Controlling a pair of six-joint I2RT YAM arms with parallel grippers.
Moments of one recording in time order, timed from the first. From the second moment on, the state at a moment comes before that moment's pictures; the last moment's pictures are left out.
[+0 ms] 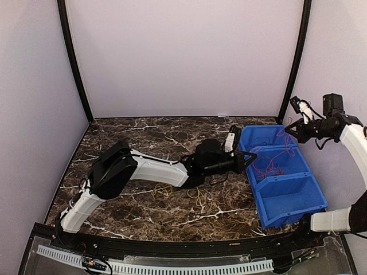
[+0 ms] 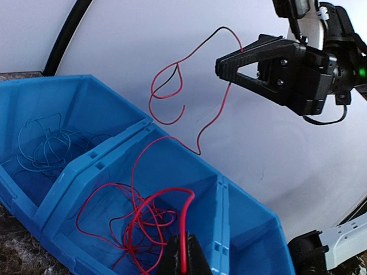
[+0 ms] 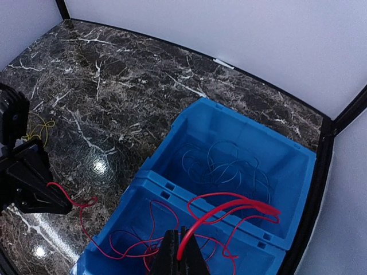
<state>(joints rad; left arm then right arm) -1.10 2.41 1.75 0.69 0.20 -0.61 -0.17 1.12 1.11 -0.74 -0.61 -0.51</state>
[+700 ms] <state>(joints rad) -1.10 2.66 2.13 0.53 0.21 -0.64 -0.17 1.21 1.15 -1.09 -0.47 -0.65</state>
